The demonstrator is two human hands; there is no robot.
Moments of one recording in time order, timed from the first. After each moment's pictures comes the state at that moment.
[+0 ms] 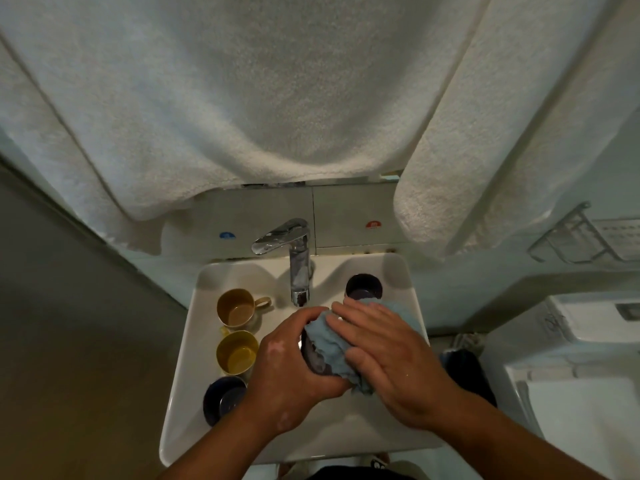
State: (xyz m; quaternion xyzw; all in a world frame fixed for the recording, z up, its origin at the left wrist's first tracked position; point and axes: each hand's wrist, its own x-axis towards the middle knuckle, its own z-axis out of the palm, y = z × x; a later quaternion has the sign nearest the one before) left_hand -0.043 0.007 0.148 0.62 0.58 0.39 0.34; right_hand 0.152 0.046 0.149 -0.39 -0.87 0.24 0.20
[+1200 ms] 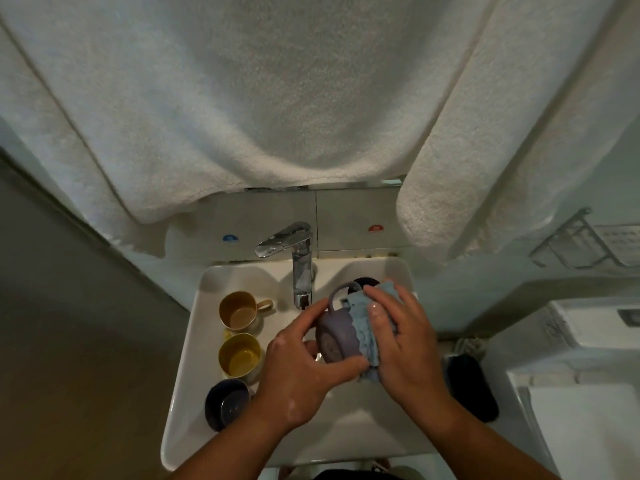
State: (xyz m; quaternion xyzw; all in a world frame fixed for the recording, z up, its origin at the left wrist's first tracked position) left_hand -0.028 0.012 0.155 0.50 0.60 0.41 0.47; right_hand 0.132 0.053 0.135 -0.61 -0.64 0.29 0.37
